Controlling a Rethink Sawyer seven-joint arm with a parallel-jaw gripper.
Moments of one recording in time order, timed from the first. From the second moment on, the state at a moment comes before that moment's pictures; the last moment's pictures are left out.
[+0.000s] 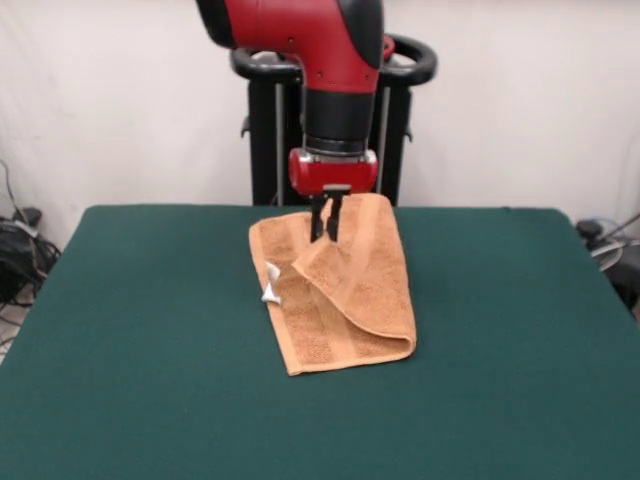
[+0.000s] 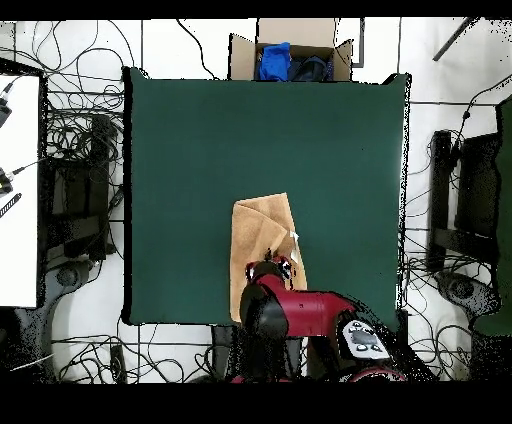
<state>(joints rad) -0.36 -0.61 -0.04 2.12 -0.42 -0.20 1.47</state>
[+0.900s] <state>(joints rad) -0.12 -0.66 -0.09 2.23 -0.23 -0.20 1.47</state>
